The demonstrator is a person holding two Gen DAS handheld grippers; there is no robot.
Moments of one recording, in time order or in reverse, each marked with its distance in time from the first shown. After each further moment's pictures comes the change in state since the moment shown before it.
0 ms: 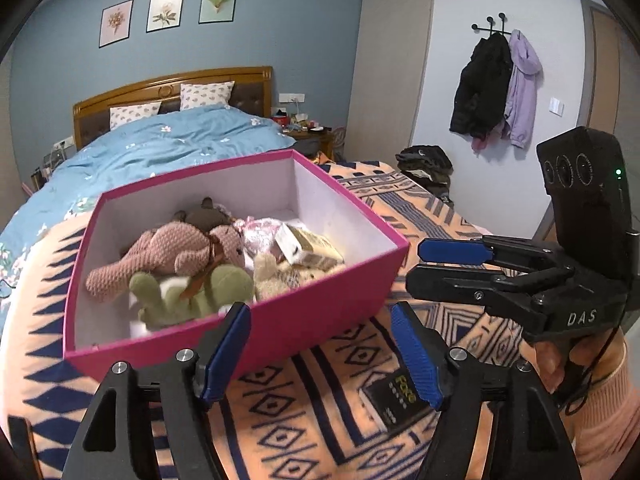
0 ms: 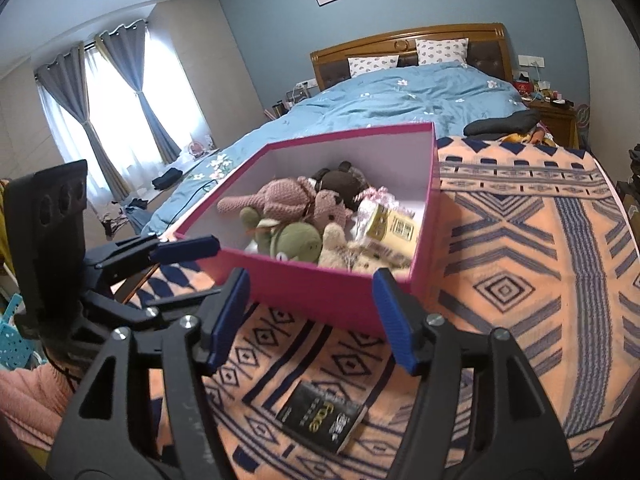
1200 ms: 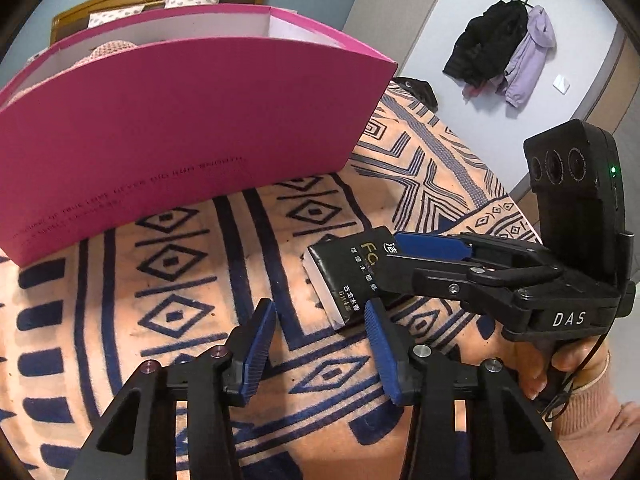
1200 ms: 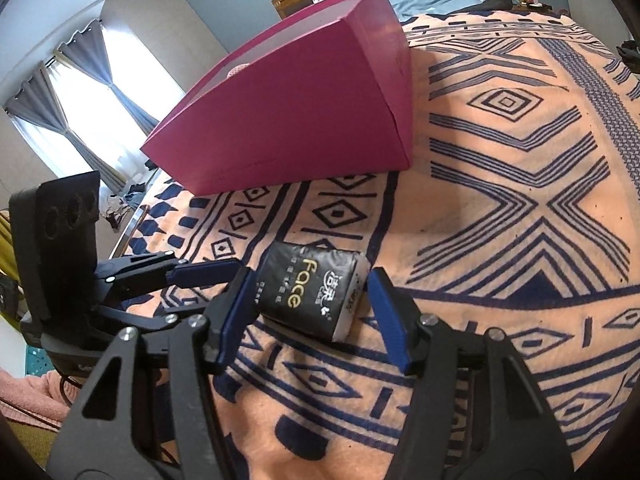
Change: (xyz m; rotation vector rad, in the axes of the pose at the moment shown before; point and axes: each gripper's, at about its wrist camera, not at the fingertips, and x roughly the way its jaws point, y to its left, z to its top) left arm 0.059 -0.017 -0.082 -0.135 0.293 -0.157; right arm 0.031 -0.029 -0.099 0.213 0.202 0.028
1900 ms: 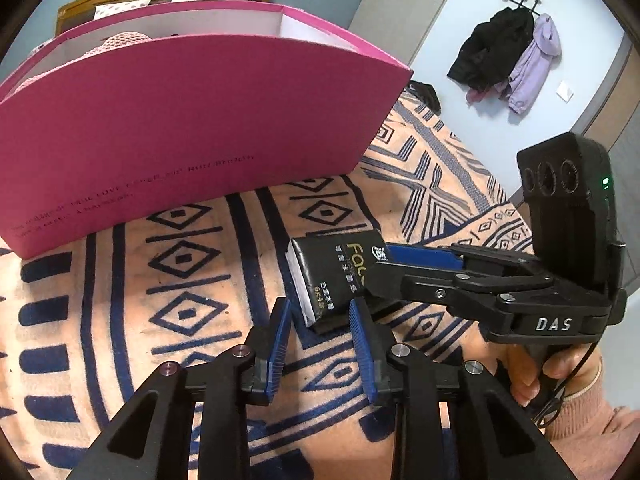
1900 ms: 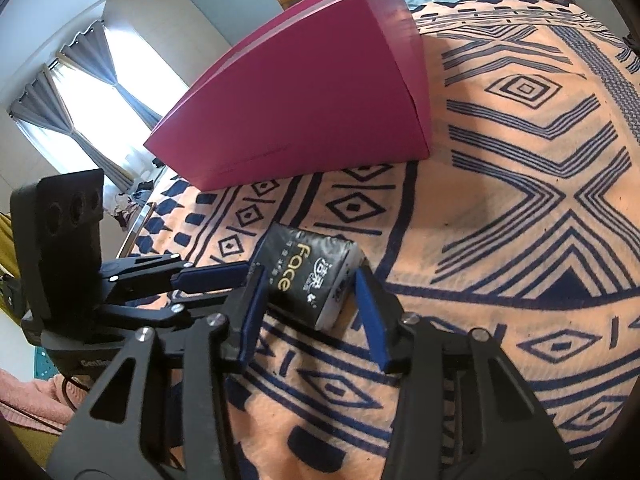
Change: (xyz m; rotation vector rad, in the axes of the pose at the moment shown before) left arm -0.003 0.008 0.003 -0.028 -0.001 -0.014; right arm 0.014 0.002 -0.001 0.020 0.020 0.036
